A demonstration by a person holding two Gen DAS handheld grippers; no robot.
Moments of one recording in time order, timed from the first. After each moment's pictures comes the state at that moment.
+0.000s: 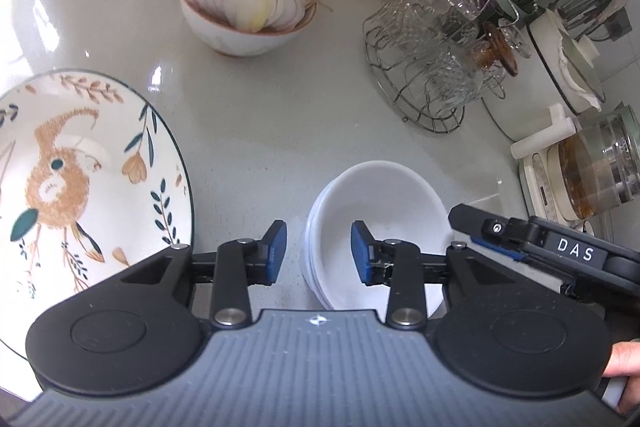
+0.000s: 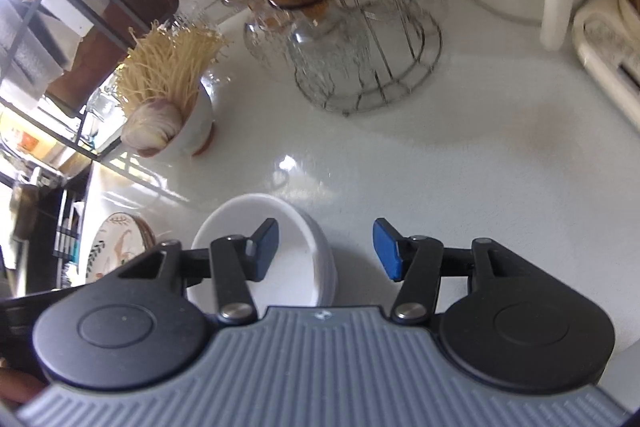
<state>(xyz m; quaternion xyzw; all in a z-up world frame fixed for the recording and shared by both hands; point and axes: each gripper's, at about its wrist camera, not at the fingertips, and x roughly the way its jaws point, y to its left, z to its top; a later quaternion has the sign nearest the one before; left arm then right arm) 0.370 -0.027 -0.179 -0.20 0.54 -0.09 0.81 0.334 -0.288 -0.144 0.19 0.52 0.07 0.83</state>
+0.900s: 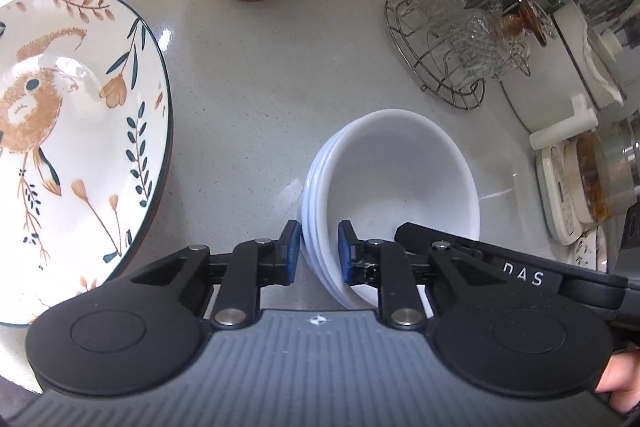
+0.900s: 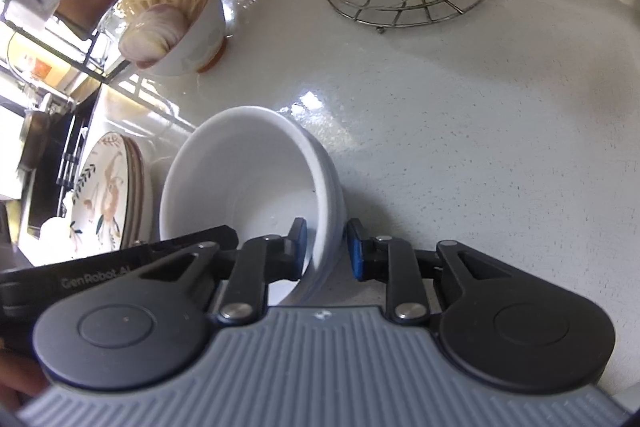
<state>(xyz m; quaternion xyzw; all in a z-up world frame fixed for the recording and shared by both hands) 0.354 -0.046 -0.216 -0.22 0.55 -0.06 0.80 0.339 -0.268 -0.187 0.15 0.57 0.15 0.79</state>
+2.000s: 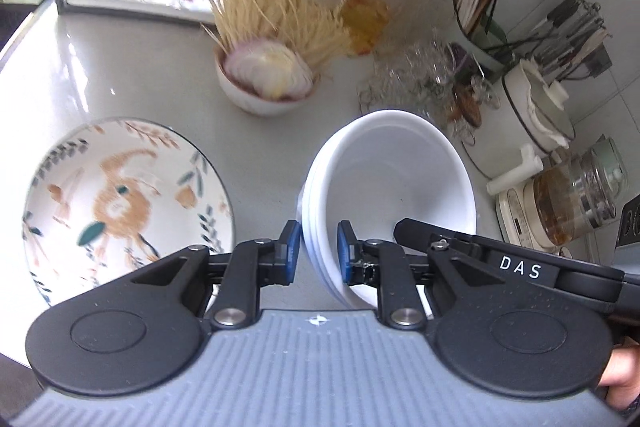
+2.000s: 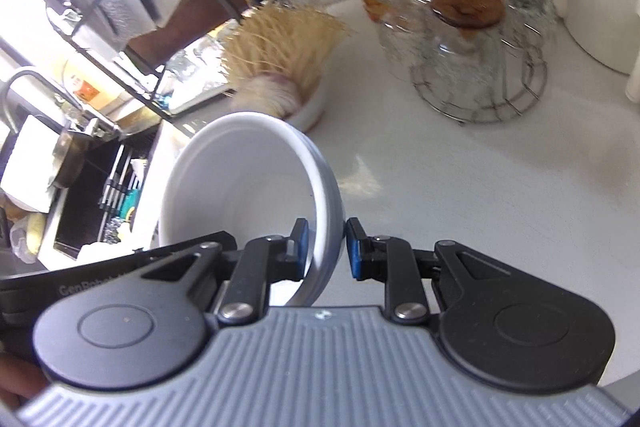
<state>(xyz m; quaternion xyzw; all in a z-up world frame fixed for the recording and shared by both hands) 0.331 0.010 -0.106 -0.21 0.48 -0.07 0.85 0.334 -0.222 -0.095 0.15 0.50 0.18 0.83</state>
